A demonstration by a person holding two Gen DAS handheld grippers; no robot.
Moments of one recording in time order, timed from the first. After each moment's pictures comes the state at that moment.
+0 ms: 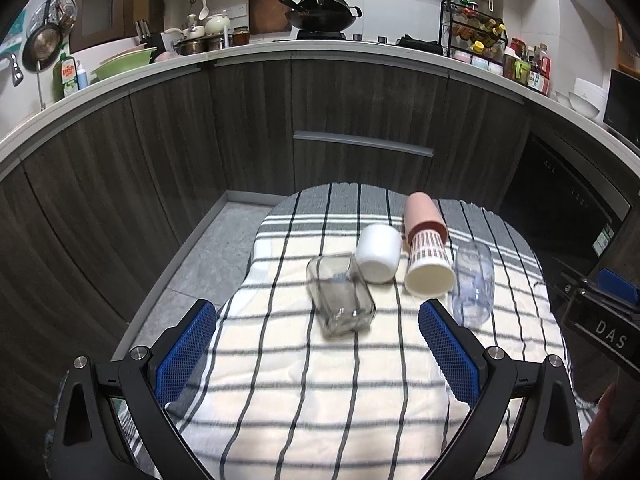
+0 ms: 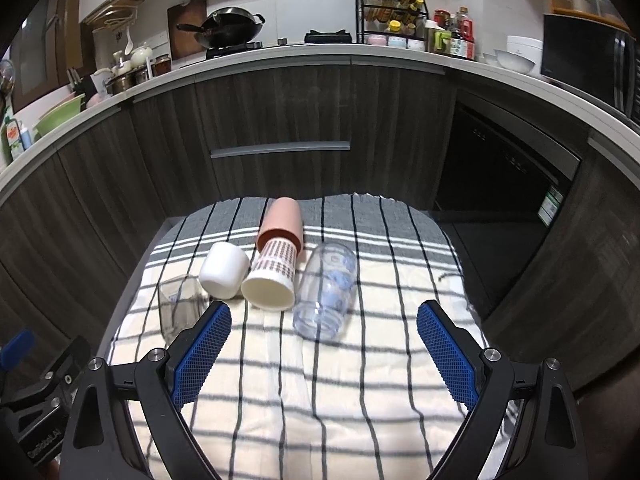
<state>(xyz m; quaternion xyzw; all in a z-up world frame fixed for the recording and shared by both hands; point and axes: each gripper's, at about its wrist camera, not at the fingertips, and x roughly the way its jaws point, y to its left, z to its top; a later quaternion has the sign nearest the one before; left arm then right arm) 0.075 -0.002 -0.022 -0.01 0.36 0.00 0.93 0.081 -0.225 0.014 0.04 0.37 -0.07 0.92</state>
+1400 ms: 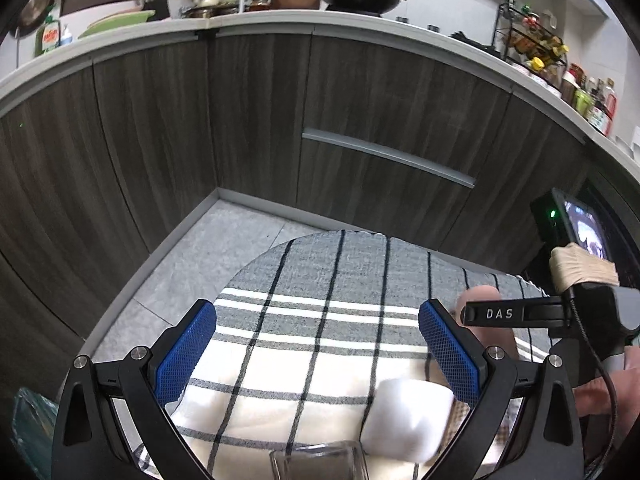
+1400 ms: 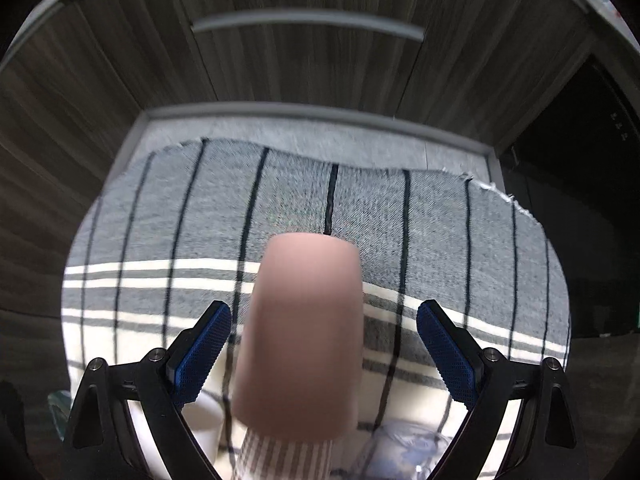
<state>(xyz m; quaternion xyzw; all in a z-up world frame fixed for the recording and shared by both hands) 0.301 0.004 -0.085 -0.08 0.37 0.03 0.92 0.427 -0.210 -0.130 0.00 0.62 -0.02 0.78</state>
